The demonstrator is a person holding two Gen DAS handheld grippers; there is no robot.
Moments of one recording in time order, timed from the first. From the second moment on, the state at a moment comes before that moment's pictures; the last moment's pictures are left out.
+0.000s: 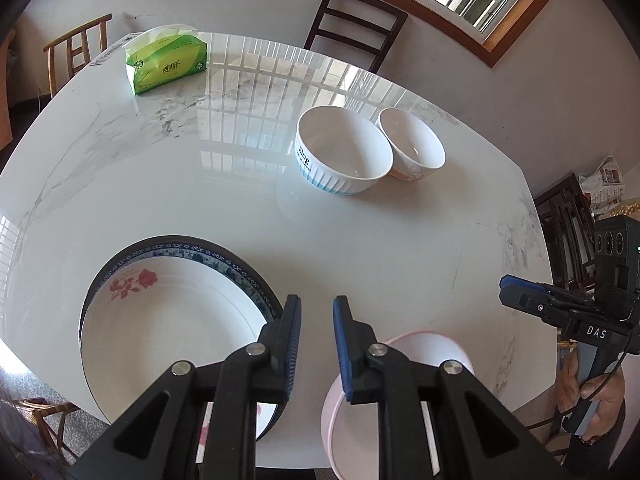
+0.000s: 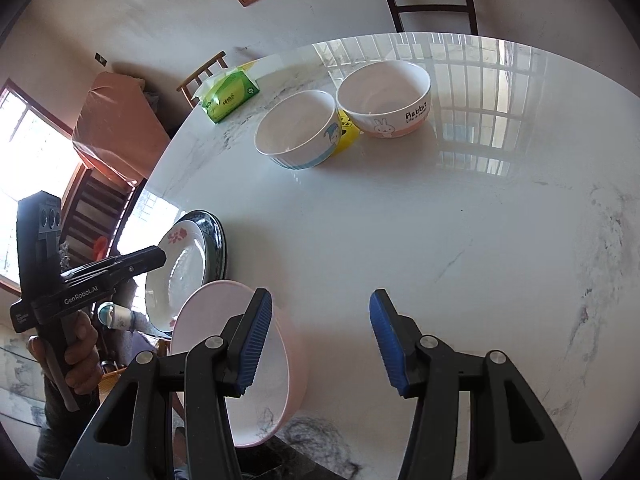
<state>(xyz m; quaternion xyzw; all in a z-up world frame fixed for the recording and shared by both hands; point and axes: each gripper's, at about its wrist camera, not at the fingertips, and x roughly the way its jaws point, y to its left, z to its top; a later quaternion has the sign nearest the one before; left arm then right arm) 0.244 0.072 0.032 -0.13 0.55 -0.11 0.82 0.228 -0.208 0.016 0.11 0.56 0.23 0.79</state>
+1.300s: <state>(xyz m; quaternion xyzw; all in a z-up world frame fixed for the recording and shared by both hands) 0.404 0.070 -0.013 -0.16 0.60 -0.12 0.78 0.390 -0.151 -0.029 0.22 0.60 0.20 0.74</state>
